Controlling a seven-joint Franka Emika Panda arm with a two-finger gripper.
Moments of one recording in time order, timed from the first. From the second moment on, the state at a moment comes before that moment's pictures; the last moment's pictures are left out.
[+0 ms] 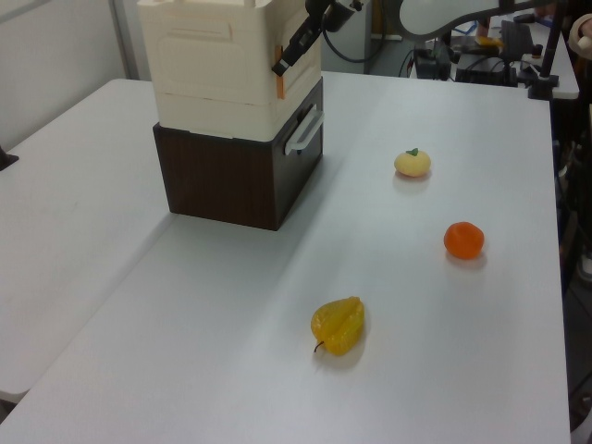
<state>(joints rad) 0.23 0.28 -0.04 -1.48 -0.13 2.47 0.11</state>
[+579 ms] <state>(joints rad) 0.23 0.28 -0.04 -1.48 -0.14 2.47 0.11</state>
